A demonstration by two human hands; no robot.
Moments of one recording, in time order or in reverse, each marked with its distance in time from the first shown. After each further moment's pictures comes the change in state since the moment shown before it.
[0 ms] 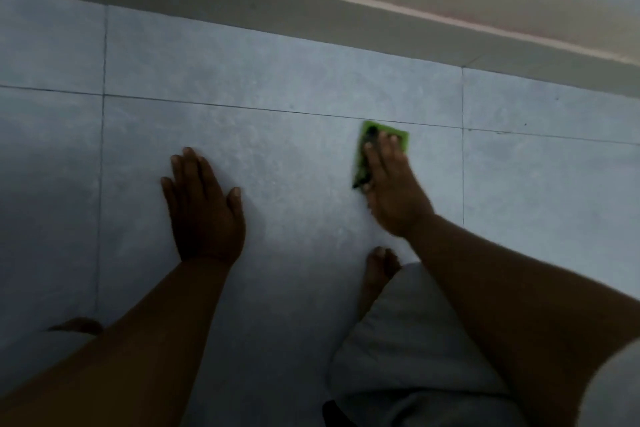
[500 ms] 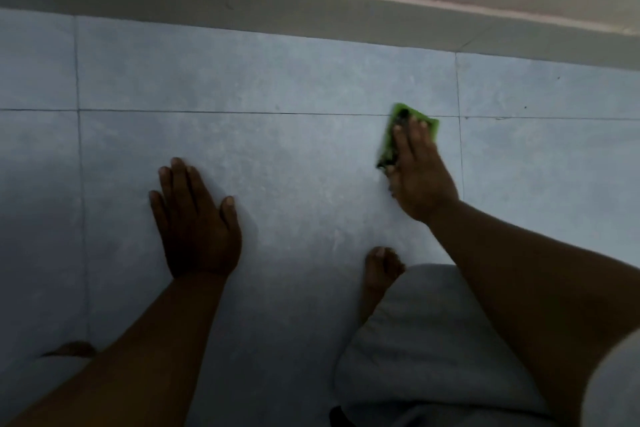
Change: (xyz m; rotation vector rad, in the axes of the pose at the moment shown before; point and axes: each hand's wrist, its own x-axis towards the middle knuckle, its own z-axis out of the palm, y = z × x) left_hand -0.003 0.004 0.004 0.058 0.049 0.036; right_hand -0.003 0.046 -0.009 -0.030 0.003 0.153
